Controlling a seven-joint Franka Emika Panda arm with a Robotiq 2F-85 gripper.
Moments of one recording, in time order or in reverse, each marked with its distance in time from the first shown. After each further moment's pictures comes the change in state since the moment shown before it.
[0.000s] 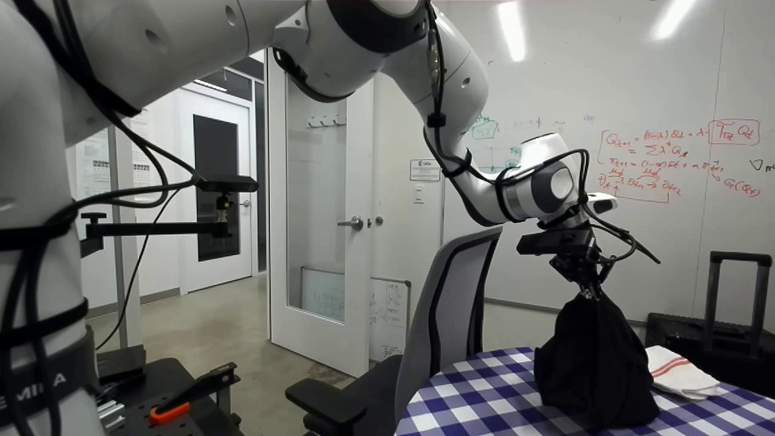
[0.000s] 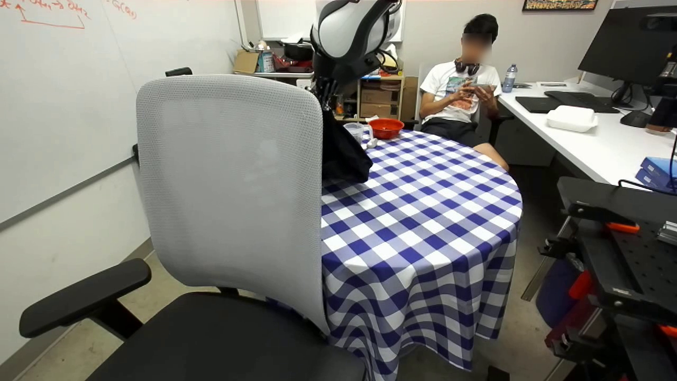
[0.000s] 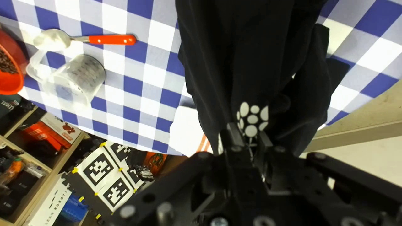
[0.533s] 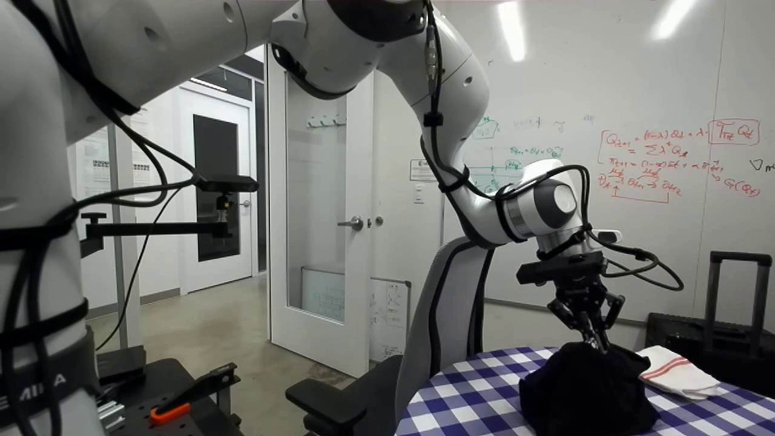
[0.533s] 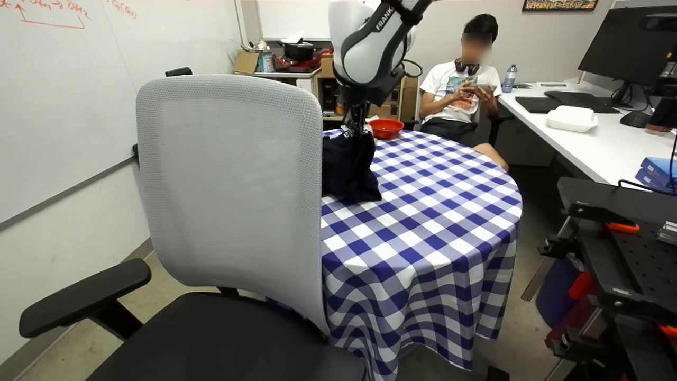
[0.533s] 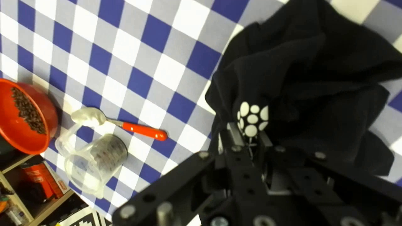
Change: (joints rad) arm 0.018 -0.018 -0.059 -0.138 -0.136 -0.168 -0.082
